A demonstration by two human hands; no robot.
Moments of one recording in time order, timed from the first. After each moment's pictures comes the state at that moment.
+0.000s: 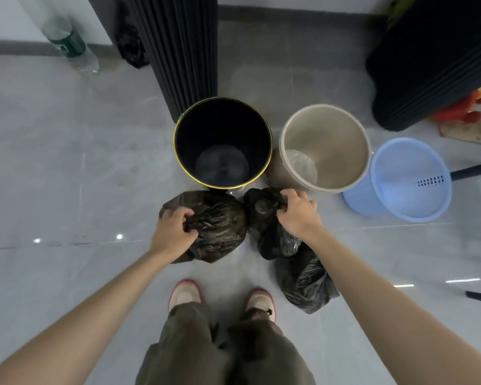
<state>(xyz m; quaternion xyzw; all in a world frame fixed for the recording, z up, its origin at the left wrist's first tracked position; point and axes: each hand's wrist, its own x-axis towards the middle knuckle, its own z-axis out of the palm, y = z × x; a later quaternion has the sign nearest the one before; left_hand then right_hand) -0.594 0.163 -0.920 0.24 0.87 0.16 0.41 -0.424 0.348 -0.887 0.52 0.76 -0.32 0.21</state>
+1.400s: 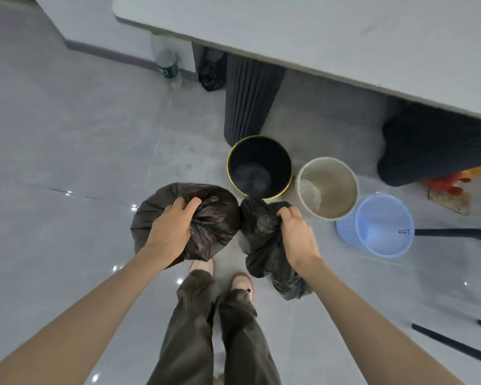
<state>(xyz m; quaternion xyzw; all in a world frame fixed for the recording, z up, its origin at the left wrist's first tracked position) -0.608 0.075 -0.663 0.36 0.90 0.08 0.25 -0.446 0.270 -0.665 0.34 0.91 -0.21 0.16</state>
